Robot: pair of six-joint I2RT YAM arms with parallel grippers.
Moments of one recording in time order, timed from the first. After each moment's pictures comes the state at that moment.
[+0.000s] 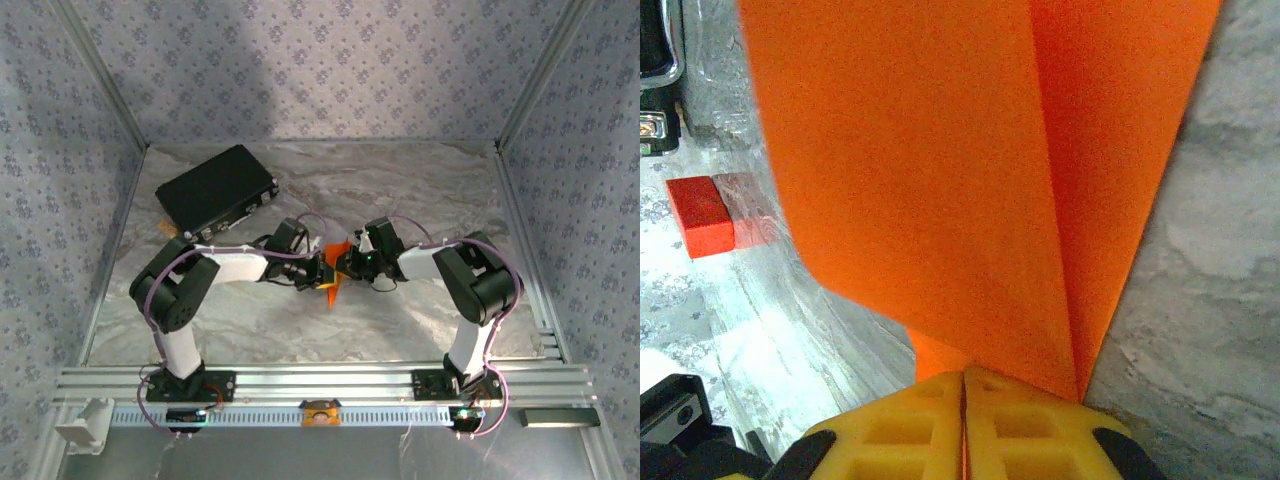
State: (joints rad) left arm -0.70 1.80 0.89 0.03 0.68 -0.88; right arm 0.51 1.80 0.75 0.19 -0.56 0.86
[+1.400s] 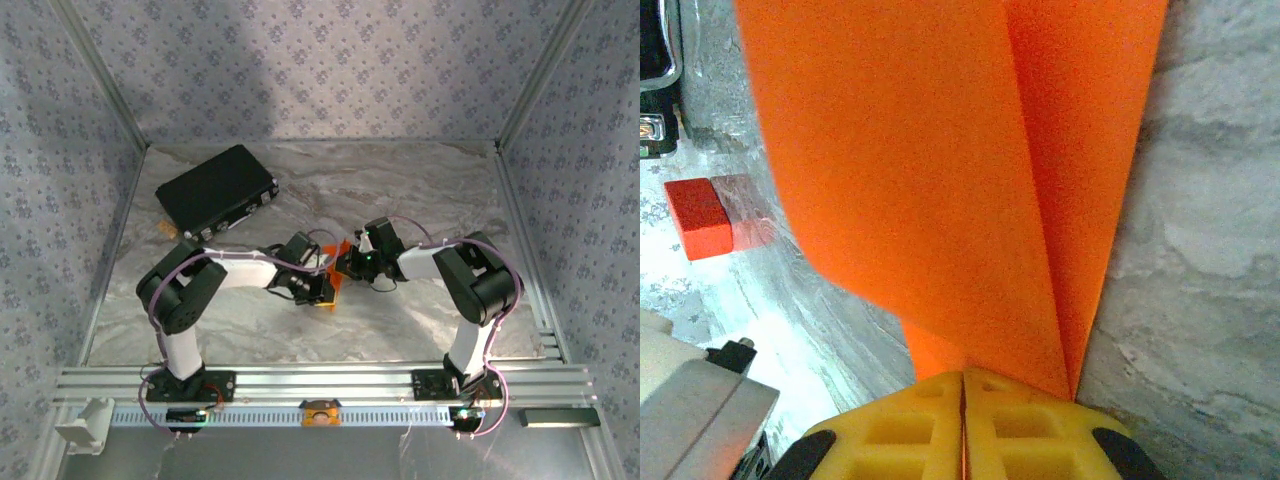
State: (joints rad) left arm -0.80 1.81 0.89 -0.16 0.59 -0.76; right arm 0.51 1.80 0.75 0.18 -0.55 0.86
